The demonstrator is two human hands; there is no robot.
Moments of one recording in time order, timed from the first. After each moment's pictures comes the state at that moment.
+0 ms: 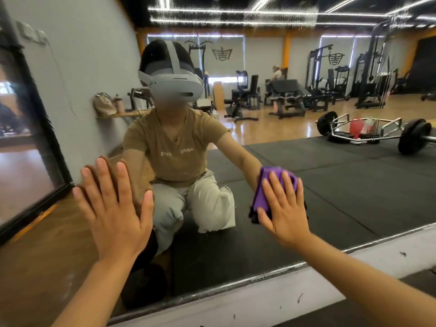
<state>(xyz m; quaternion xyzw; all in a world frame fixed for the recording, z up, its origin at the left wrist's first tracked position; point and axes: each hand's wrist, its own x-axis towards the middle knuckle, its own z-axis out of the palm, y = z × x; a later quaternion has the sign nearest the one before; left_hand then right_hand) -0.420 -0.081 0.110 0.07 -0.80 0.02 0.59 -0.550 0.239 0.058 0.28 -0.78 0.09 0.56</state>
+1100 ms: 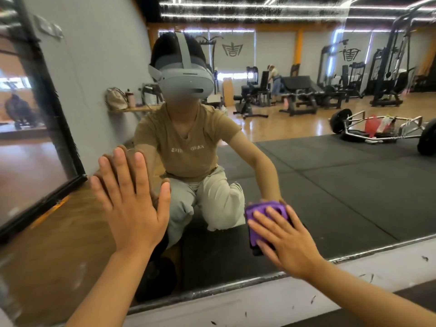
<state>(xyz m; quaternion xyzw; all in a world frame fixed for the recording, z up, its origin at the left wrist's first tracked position) -0.423 -0.085 0.107 0.07 -0.79 0.04 0.61 -0.525 0.225 0.009 0.40 -0.76 -0.03 0.50</state>
